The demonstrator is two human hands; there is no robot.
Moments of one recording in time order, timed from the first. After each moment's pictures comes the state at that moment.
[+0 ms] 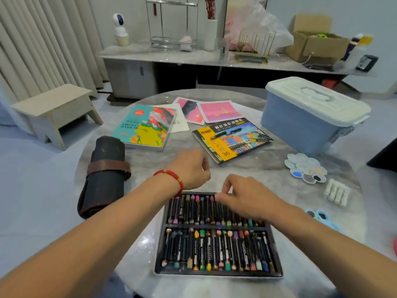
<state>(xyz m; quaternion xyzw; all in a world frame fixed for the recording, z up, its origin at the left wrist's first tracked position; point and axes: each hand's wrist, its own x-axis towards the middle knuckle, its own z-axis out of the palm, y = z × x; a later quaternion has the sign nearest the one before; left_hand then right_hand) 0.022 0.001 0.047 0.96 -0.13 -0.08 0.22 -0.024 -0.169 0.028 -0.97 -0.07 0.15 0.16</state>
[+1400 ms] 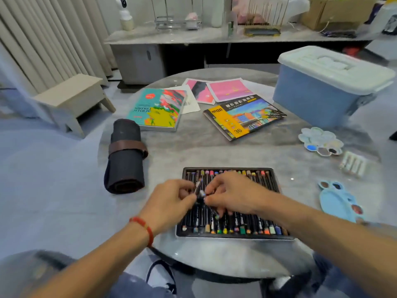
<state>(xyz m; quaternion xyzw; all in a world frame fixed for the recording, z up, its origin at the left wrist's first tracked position) -0.088 0.068 -0.005 0.92 -0.03 -0.09 0.37 -0.065 -0.123 0.005 -0.87 -0.09 0.28 0.40</state>
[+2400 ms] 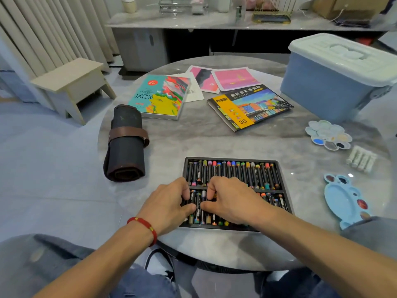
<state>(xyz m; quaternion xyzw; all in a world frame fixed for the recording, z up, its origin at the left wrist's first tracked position) -0.104 0.075 -0.027 0.96 -0.02 -0.14 0.25 -0.086 -0.105 -0.004 -0.95 -0.14 0.20 0.21</state>
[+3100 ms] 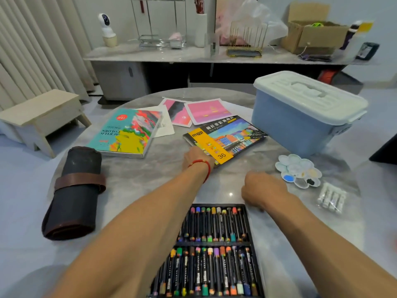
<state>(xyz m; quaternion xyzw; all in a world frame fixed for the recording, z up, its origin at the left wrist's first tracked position) 0.141 -0.090 -0.044 0.89 0.19 -0.05 0.42 0.034 -0.234 0.017 -0.97 0.10 0.20 0.03</state>
